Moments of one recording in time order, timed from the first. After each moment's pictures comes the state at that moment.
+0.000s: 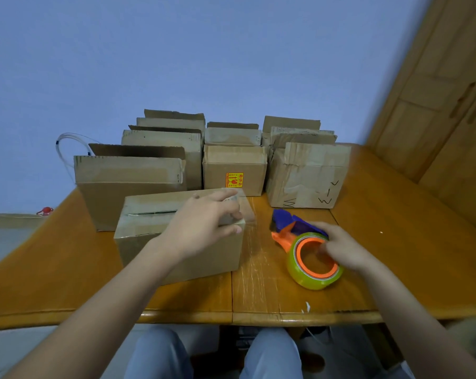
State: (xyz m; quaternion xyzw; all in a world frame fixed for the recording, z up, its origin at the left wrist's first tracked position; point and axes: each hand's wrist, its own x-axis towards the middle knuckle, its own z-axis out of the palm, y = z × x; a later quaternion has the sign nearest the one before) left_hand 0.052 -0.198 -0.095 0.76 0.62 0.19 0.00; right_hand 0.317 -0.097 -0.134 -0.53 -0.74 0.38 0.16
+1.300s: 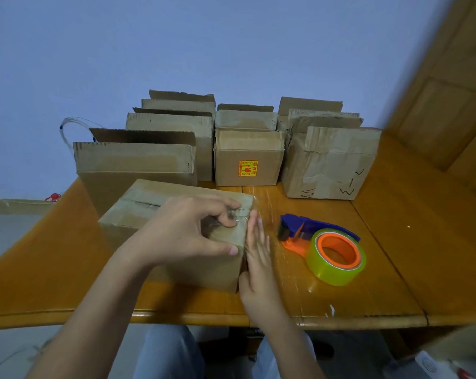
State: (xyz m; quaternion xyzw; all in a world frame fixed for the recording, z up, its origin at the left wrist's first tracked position) left_hand 0.000 -0.216 -0.103 0.78 0.54 0.29 0.12; right_hand 0.172 -0.191 -0.205 -0.34 -0.82 0.27 0.37
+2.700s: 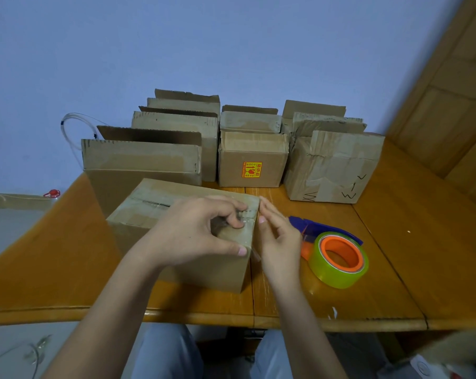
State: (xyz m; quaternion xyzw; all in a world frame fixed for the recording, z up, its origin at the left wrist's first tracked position) left_hand 0.002 -0.218 -0.102 0.76 0.56 0.29 0.16; right_hand 0.164 -0.161 -0.169 -0.41 -0.65 0.36 0.53
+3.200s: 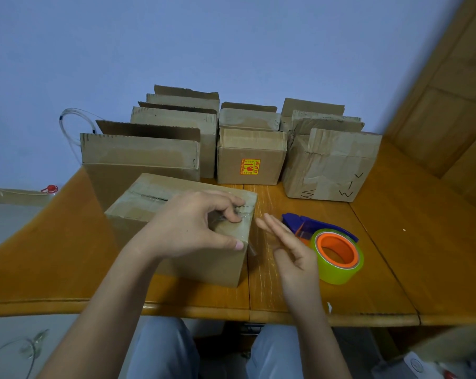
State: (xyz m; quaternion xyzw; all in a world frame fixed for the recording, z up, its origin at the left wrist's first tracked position) left_hand 0.004 -0.219 -0.101 0.75 0.57 0.30 0.16; right_hand 0.205 -0.190 -0.172 -0.34 -0.69 0.41 0.49
